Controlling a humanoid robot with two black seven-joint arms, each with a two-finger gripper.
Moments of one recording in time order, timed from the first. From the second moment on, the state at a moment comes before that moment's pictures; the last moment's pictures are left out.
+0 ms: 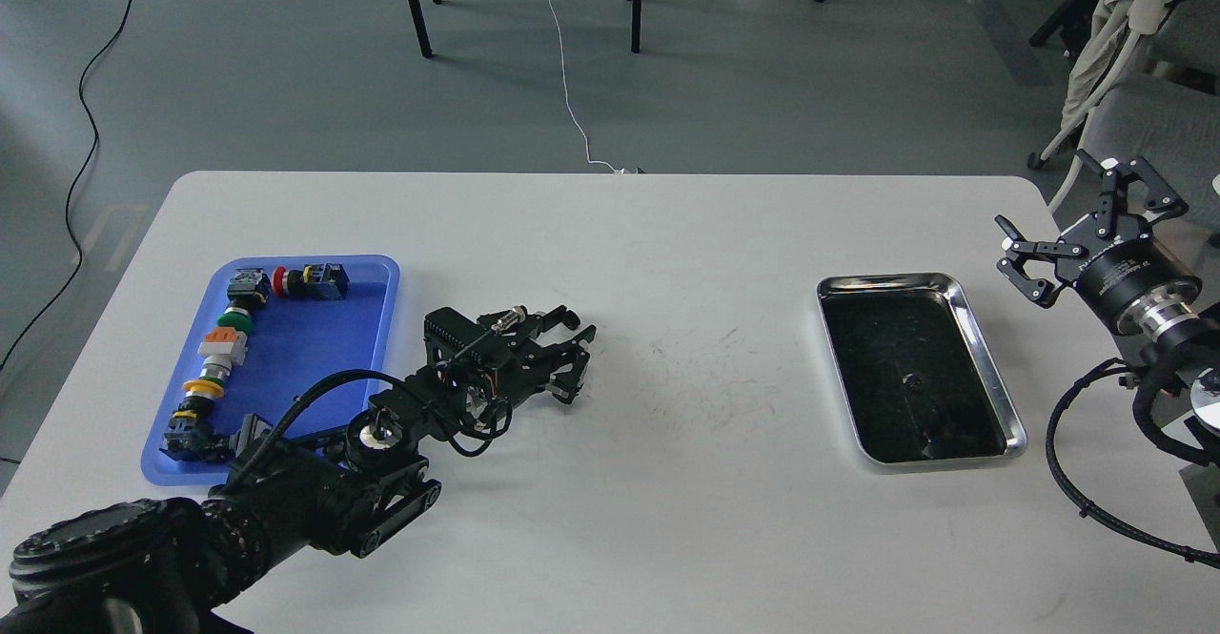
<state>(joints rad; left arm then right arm) -0.65 -0.03 -0.34 -0.47 2.05 0.39 -0.24 0.46 -0.57 1.00 0.78 0.06 0.46 0.06</state>
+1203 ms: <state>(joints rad) -0.73 0.62 -0.28 -1.11 1.91 0.18 -0.21 0.46 -0.57 0.98 0.78 0.06 0.46 0.06</state>
